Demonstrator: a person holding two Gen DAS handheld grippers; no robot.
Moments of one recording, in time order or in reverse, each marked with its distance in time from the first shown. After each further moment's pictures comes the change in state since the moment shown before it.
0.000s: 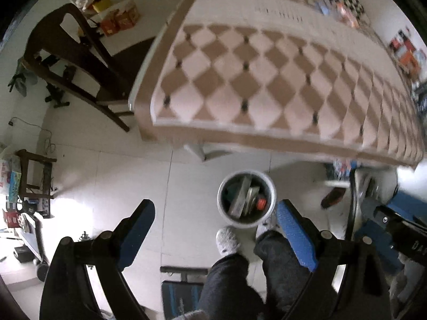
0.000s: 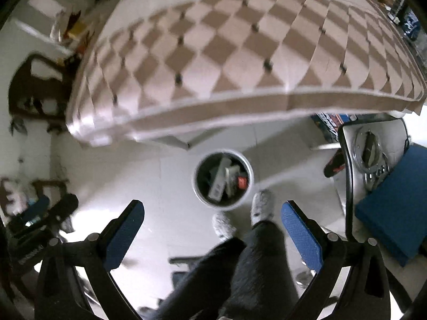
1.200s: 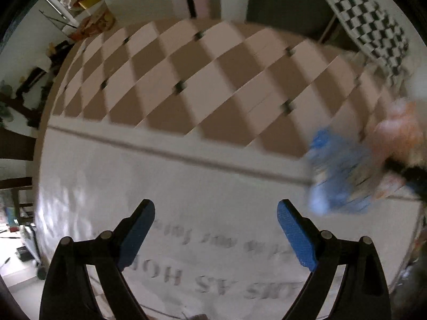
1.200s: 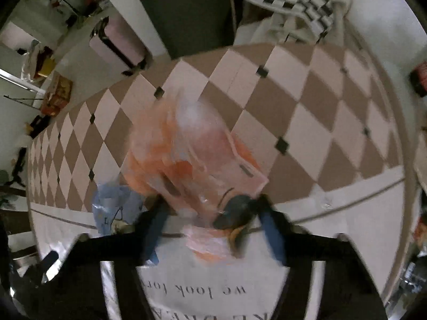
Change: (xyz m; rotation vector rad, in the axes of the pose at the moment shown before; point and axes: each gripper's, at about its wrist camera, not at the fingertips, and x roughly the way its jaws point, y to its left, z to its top) left arm 0.159 -0.249 0.490 -0.075 0.119 0.005; right arm 0.084 -0.188 0.697 0.047 -0.010 -0.050
